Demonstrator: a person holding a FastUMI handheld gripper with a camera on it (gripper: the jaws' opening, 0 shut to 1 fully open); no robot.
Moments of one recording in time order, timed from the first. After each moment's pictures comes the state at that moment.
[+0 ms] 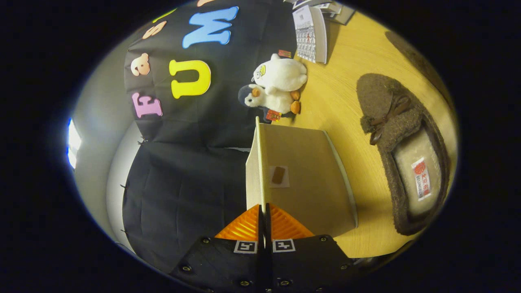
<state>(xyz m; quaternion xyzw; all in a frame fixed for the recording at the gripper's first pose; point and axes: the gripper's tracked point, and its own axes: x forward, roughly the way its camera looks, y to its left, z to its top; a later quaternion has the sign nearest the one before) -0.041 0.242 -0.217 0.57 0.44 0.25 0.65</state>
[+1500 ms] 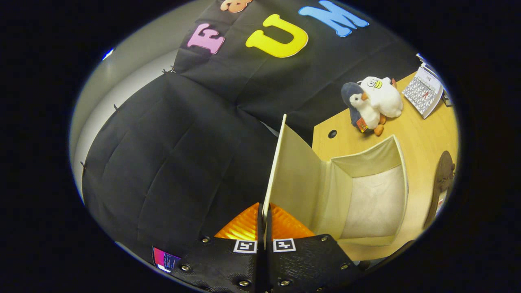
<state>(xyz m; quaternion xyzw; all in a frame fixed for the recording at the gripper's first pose) -0.023 0.421 -0.054 0.37 0.40 0.35 0.76</state>
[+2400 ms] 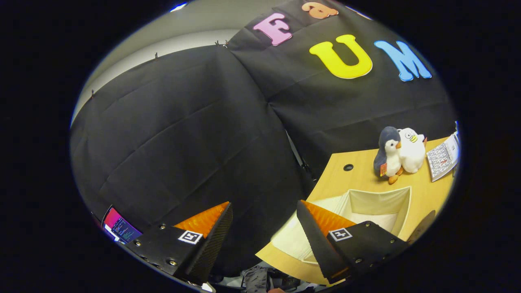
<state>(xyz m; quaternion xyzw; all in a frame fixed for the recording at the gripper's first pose) -0.023 0.438 -0.028 0.20 0.28 0.40 0.85</state>
